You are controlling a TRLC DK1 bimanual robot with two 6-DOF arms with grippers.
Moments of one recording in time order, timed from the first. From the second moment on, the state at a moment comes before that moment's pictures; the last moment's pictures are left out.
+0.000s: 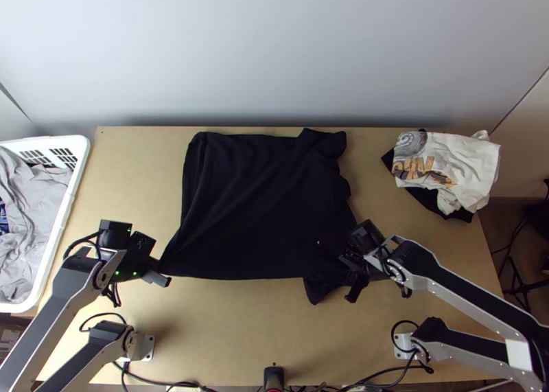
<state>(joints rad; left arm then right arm) -0.13 0.88 0.62 -0.86 0.12 0.27 0.70 1.20 0.70 -0.78 -0.05 -0.30</state>
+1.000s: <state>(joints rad) -0.16 0.85 0.73 -1.32 0.30 0.45 0.90 1.09 0.82 -1.25 -0.23 -0.31</state>
